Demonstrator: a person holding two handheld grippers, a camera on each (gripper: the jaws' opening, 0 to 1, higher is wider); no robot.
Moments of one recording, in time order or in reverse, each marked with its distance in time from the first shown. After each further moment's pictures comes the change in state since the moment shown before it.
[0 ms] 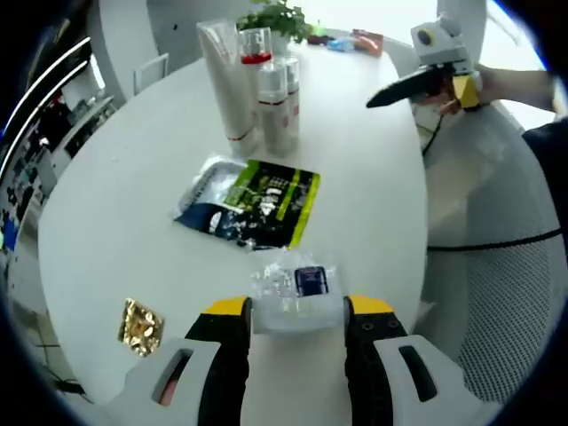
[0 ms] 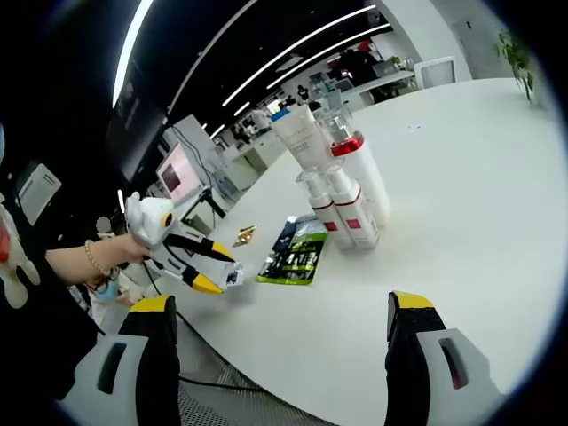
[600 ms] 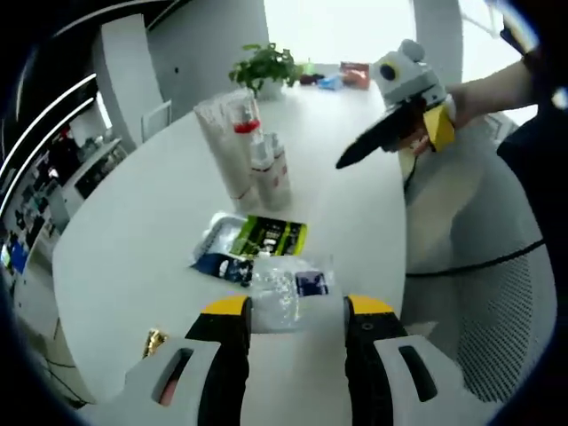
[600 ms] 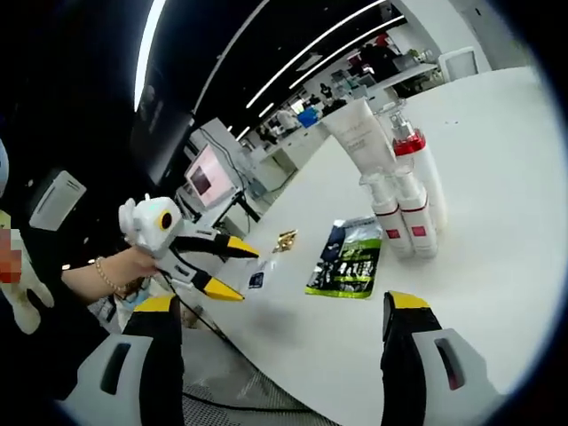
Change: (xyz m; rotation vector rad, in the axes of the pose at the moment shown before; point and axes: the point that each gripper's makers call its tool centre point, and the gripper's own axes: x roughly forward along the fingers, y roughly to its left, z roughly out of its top) left arm -0.040 -0.017 0.039 0.094 -0.205 0.039; right arm 0.032 0.059 0.017 0.025 -0.011 0.168
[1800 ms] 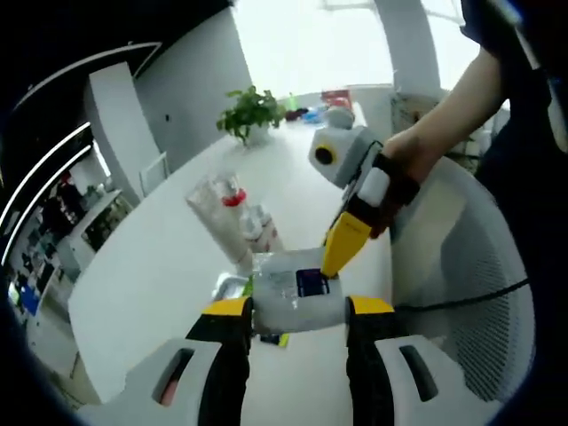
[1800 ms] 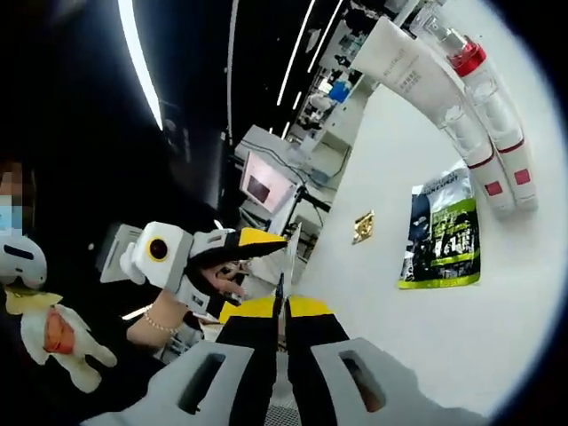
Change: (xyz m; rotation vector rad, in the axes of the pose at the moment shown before) left arm -0.027 -0.021 0.065 0.126 -0.142 0.023; right arm 0.040 0.056 0.004 0.309 0.012 0.361
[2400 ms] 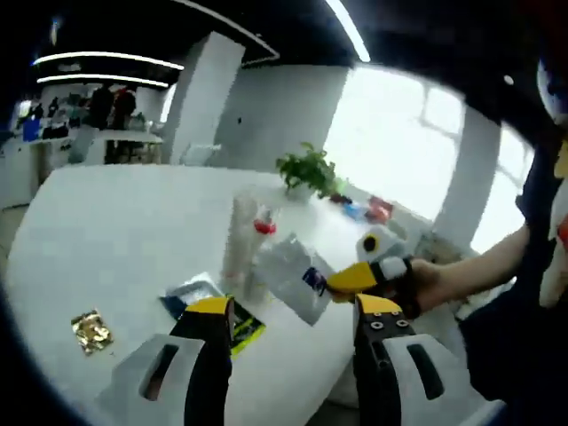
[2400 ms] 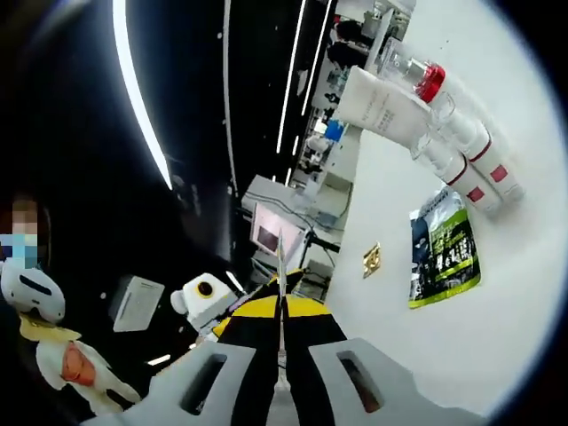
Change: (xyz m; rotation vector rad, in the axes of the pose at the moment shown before) left arm -0.014 0.021 0.019 -0.829 -0.461 -0.008; right arm -0.013 0.012 0.035 0.139 -0.290 0.055
